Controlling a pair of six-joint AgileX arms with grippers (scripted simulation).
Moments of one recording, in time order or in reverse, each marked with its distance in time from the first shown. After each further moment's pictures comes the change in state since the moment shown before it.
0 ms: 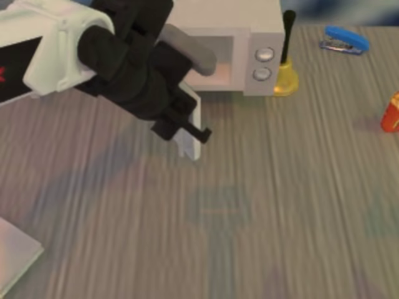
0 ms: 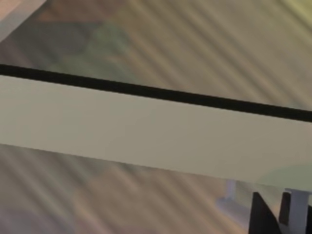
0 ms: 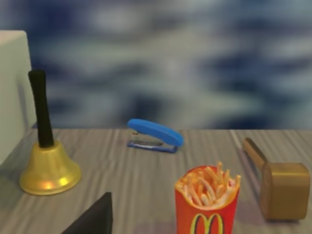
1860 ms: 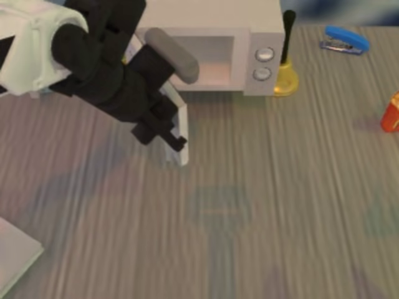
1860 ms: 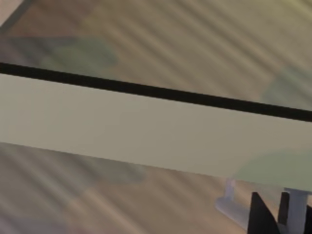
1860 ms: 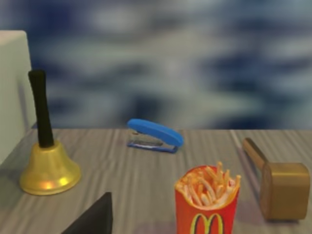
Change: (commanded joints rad) left arm 0.063 -0.041 -0.043 -0.026 0.086 0.158; right arm 0.000 0.000 0.000 0.000 0.000 0.000
